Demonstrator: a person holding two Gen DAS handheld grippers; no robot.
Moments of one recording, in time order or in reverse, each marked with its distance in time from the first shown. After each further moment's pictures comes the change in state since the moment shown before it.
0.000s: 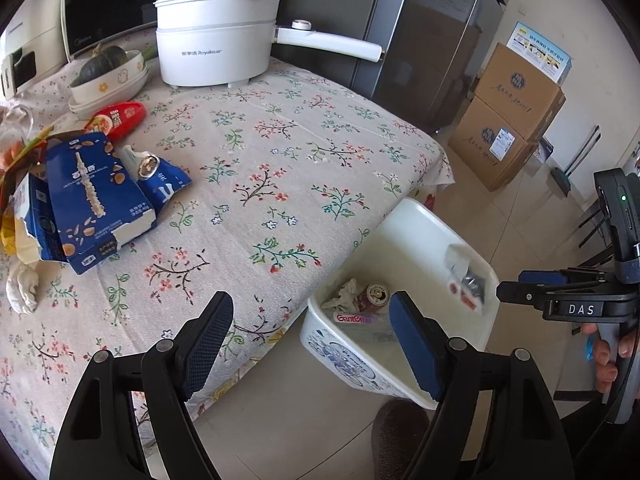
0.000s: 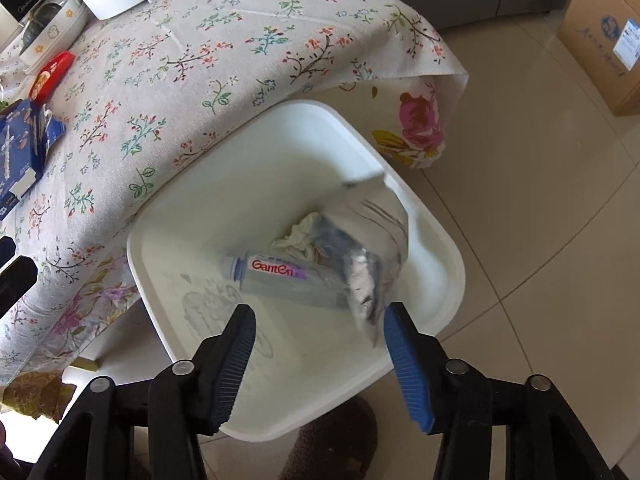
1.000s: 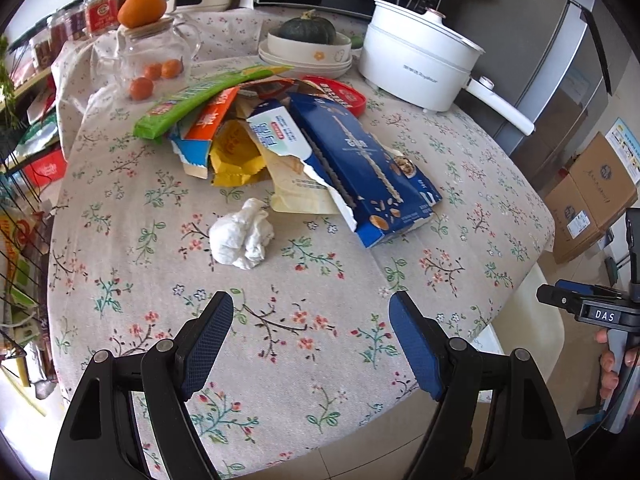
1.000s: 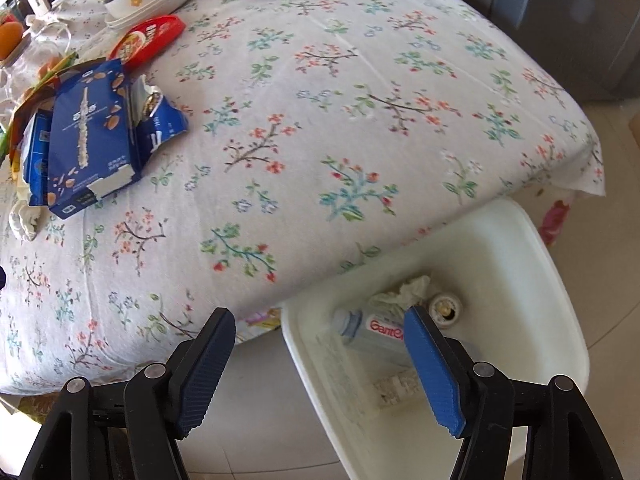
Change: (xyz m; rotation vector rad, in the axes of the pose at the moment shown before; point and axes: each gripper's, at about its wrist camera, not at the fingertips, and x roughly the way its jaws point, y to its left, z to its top) left arm -0.063 0.201 -0.034 -0.328 -0.014 0.209; right arm 0.030 0.161 0.055 -0.223 -0.029 0.049
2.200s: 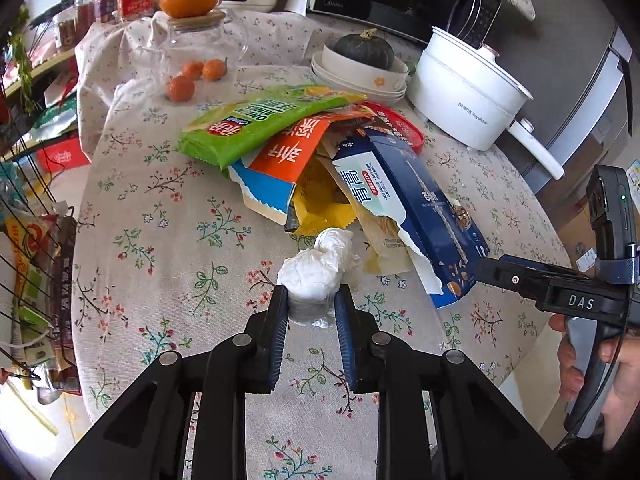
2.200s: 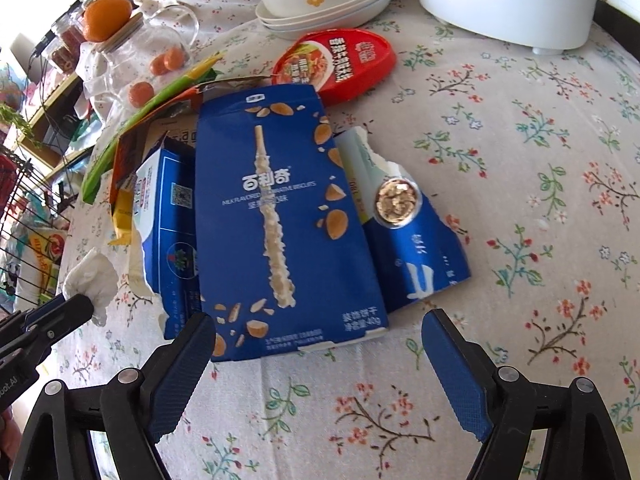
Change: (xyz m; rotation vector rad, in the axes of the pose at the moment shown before) left arm 0.008 0.059 0.036 -0.096 -0.018 0.011; right arm 0.056 0.134 0.082 -0.149 -0.045 0.303
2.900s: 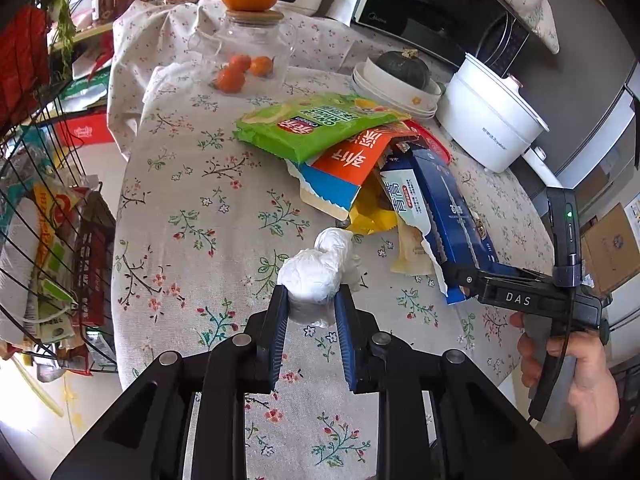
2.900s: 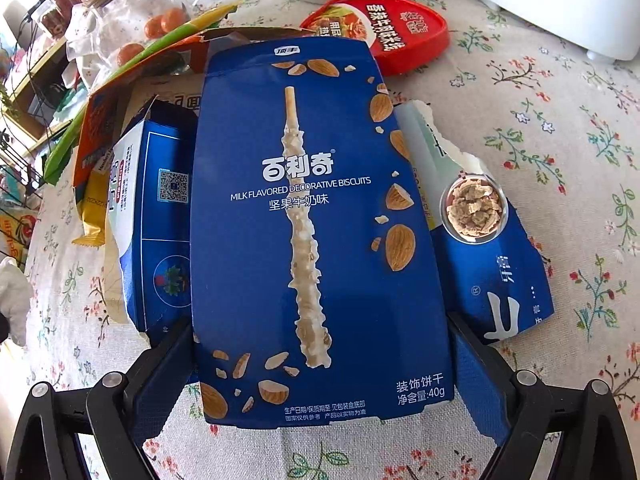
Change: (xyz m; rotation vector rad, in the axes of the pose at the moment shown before) left arm -0.024 0.047 -0.005 -0.094 -0.009 0.000; right arm 0.046 0.022 0.008 -0.069 0.041 -0.091
